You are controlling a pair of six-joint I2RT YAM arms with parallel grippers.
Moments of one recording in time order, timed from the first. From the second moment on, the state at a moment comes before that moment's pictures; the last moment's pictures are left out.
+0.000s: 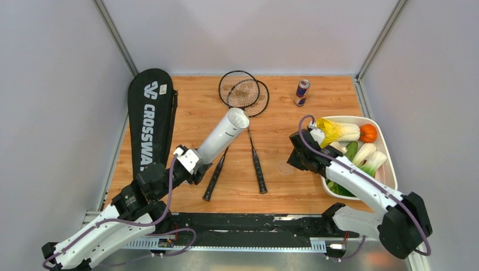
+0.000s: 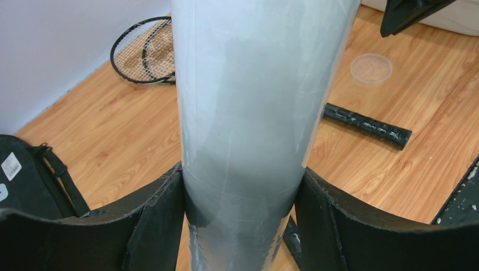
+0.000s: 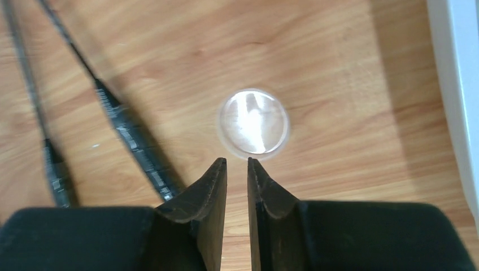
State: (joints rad) left arm -0.90 0.35 0.53 -0.34 -0.14 0.20; right arm 0.60 1.07 0.74 -0.61 0.26 0.94
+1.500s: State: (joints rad) left arm -0.90 0.34 0.52 -0.36 -0.17 0.20; right arm 0.60 1.27 0.69 -0.56 0.38 1.06
